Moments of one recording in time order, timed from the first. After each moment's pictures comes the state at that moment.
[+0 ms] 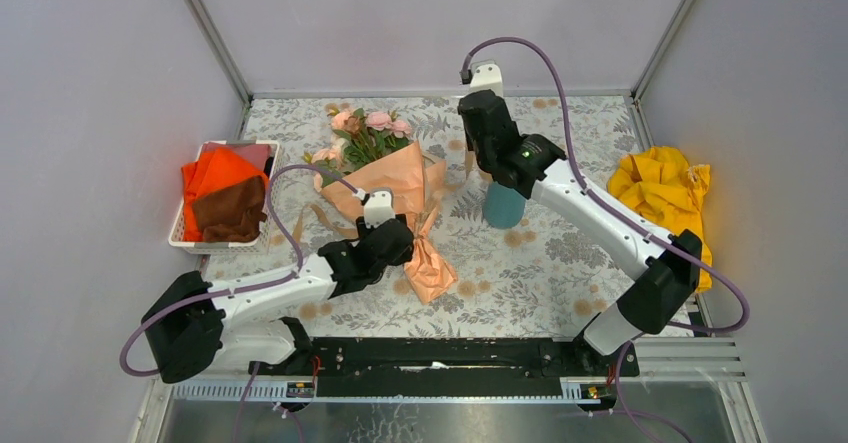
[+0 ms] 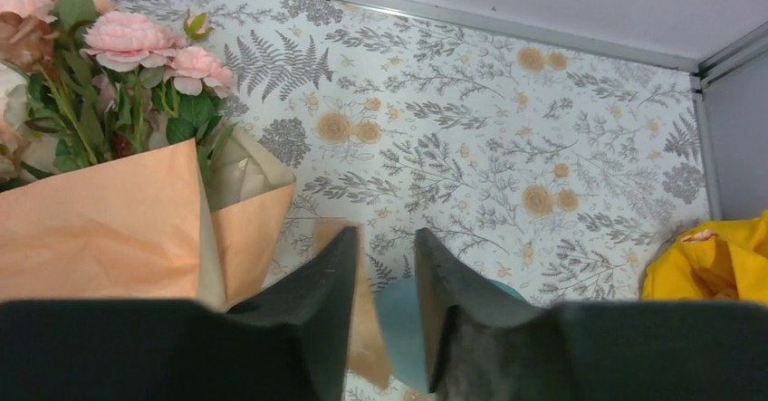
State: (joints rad) left arm -0.95 1.20 0.65 -0.26 -0.58 -0.79; right arm 0.74 1.57 1.56 -0.47 0.64 0.14
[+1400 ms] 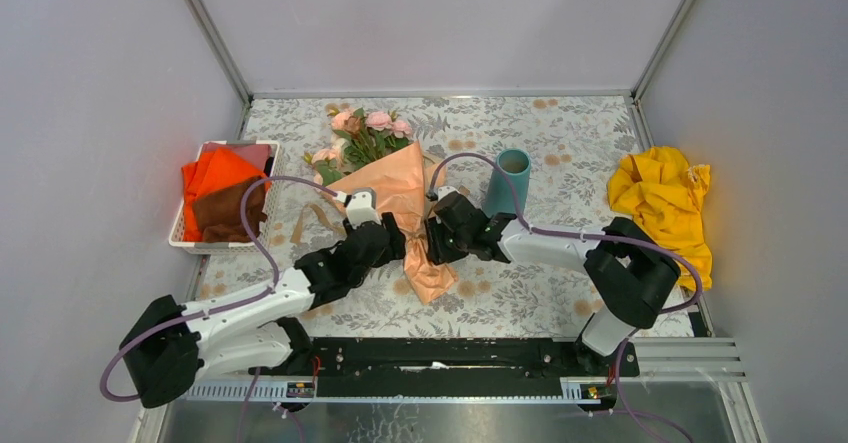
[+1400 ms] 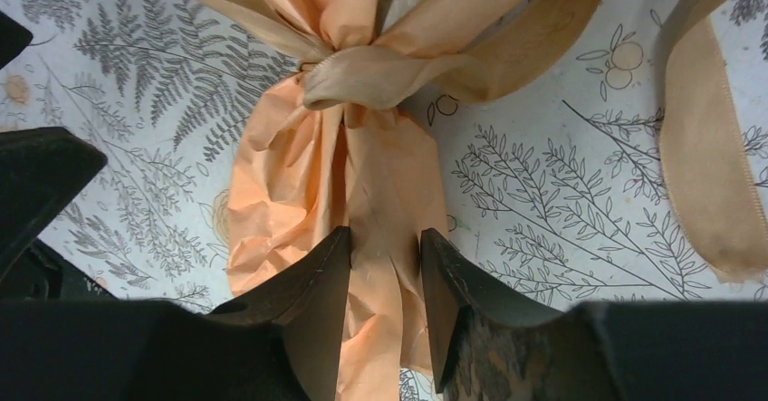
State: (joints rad) left arm -0.90 1.01 0.52 -0.15 -0.55 -0.78; right arm 0.90 1.63 0.93 -0.18 -0.02 0.51
